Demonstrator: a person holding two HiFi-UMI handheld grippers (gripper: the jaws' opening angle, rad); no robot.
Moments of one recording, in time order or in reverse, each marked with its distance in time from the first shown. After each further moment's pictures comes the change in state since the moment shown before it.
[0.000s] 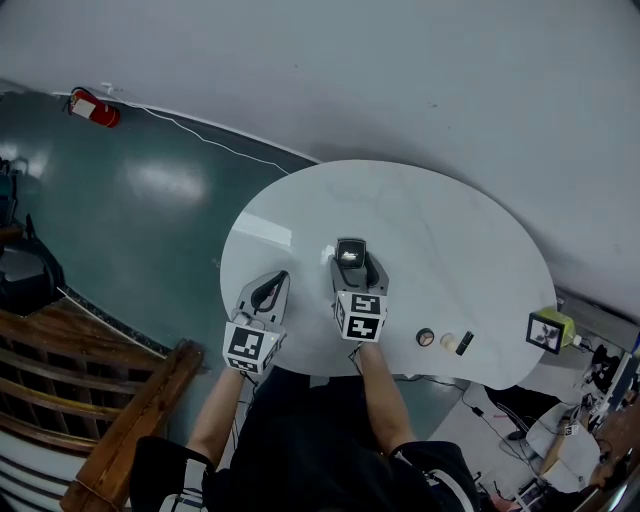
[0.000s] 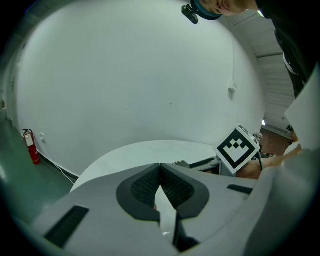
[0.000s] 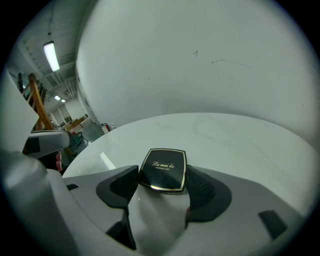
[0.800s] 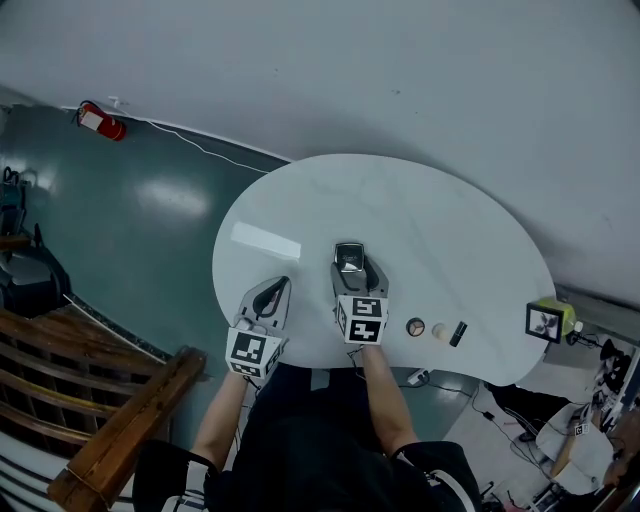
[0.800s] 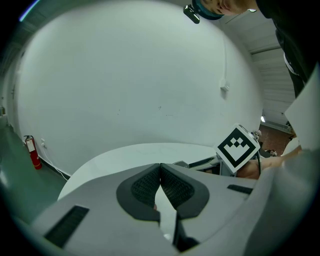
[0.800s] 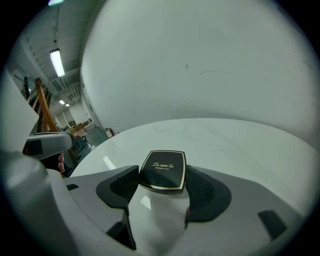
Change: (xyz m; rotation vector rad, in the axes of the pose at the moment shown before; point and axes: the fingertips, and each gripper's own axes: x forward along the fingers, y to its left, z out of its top) left arm -0.022 -0.067 0.002 0.042 -0.026 0.013; right arm -0.058 -0.026 -0.015 0.009 -0.059 0.037
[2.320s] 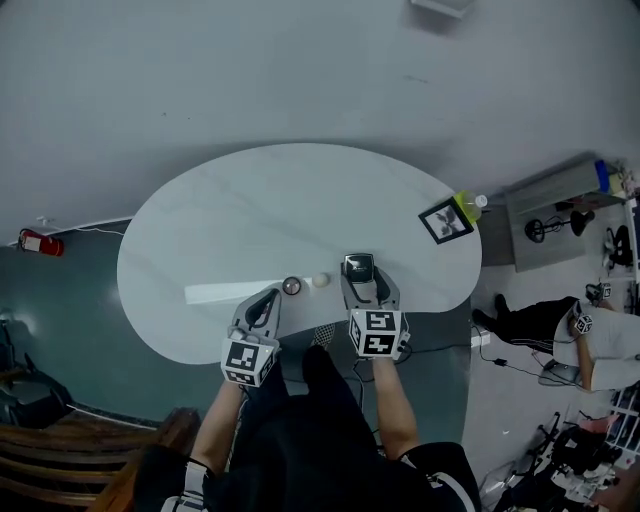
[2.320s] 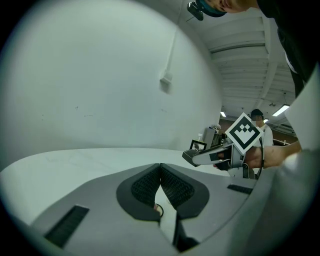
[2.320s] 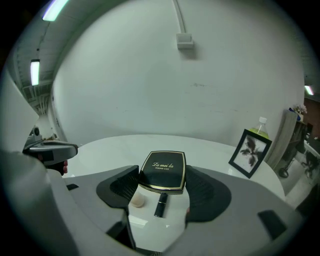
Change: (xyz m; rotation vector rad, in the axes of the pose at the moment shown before) left arm 0.034 -0.354 -0.011 0.193 -0.013 -0.351; right arm -0.315 -0.283 -0.119 0.177 -0.189 -0.359
